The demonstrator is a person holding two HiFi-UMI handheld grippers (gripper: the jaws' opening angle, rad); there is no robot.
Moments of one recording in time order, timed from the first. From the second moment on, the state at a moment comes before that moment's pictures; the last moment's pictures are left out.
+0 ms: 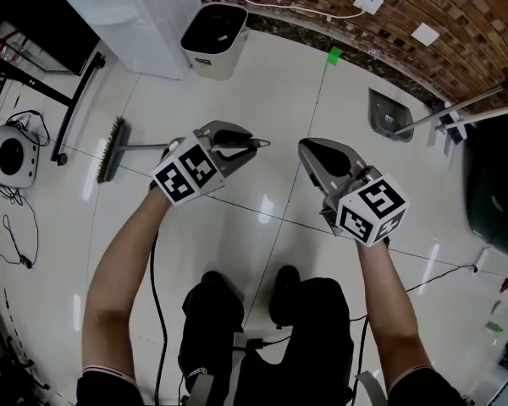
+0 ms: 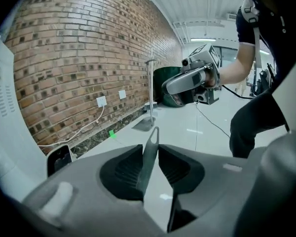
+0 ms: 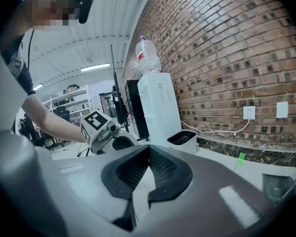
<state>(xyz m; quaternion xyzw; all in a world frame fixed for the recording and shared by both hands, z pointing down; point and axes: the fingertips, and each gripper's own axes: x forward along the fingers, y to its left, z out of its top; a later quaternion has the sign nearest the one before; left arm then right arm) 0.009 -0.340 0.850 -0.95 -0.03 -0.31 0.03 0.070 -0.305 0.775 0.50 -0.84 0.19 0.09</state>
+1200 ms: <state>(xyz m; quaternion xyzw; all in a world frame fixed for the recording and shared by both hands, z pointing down) 0.043 -0.255 0.525 -0.95 0.15 -0.25 -0.09 0.126 -0.168 0.431 0.55 -0.80 0.23 0.03</state>
